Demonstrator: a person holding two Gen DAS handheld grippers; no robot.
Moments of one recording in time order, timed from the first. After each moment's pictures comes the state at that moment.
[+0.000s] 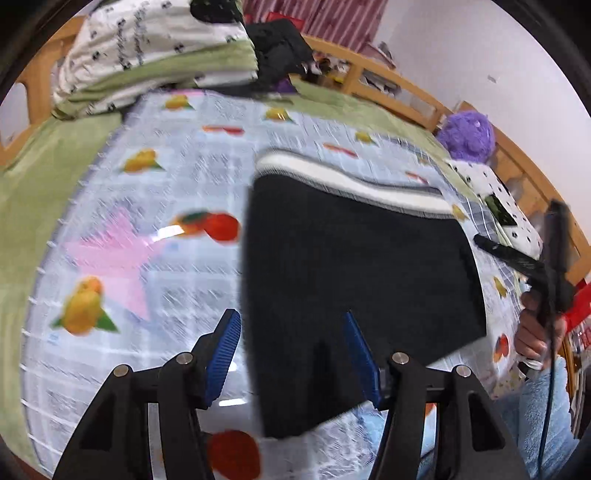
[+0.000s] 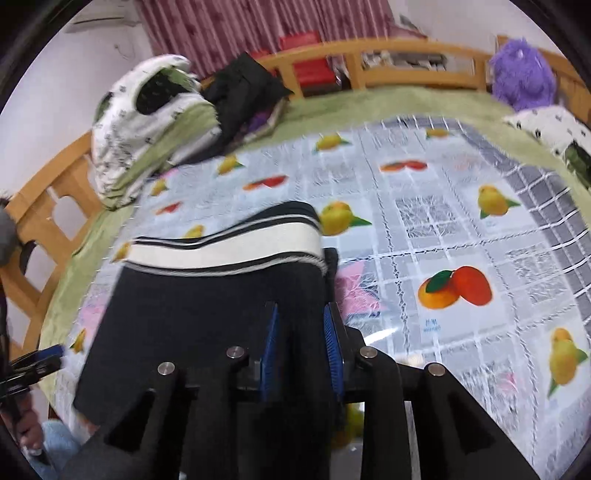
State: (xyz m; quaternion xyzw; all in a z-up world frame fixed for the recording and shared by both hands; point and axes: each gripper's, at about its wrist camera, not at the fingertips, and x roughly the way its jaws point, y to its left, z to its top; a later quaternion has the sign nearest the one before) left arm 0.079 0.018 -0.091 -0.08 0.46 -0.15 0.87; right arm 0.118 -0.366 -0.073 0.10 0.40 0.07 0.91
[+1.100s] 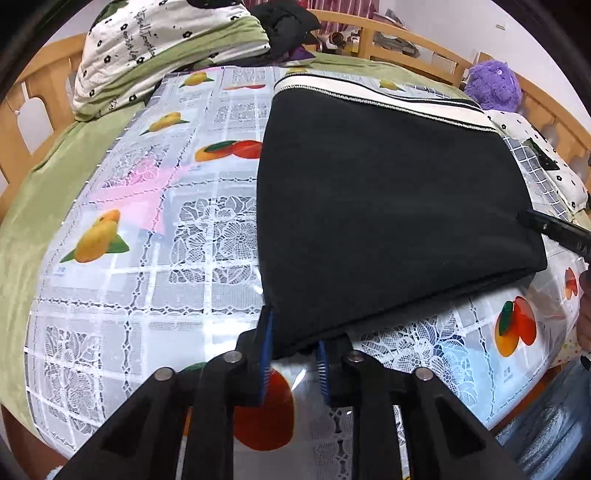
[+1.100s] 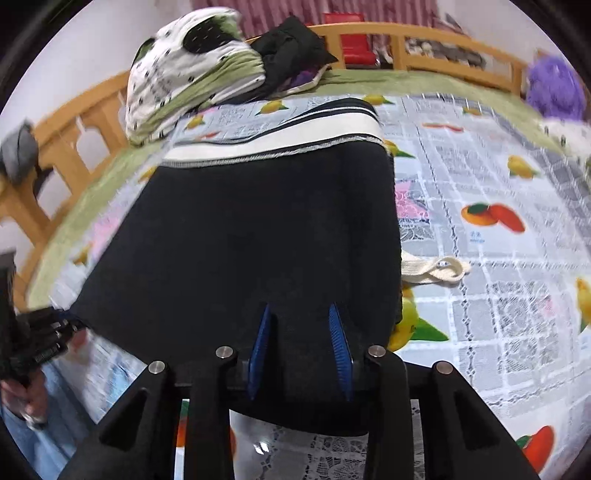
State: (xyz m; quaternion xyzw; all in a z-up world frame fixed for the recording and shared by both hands) left arm 0.026 0.004 -0.146 0.02 0.48 -0.07 0.88; right arm 0.063 -0.312 -0.127 0.02 0.44 0.11 0.89
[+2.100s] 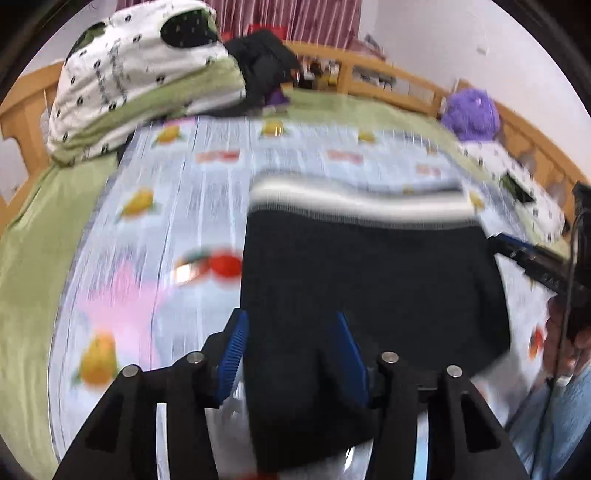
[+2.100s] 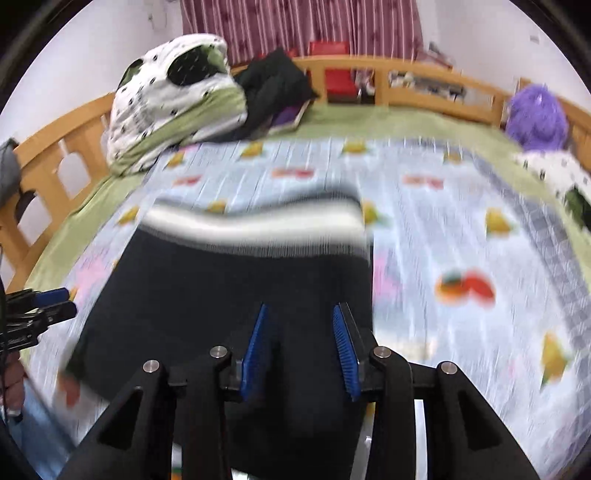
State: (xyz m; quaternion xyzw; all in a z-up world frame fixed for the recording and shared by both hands) left arm 0.112 -0.004 -0.066 -0.01 0.42 -0.13 0.90; right arm 0.113 -0.314 -0.072 0.02 0.38 0.06 0.92
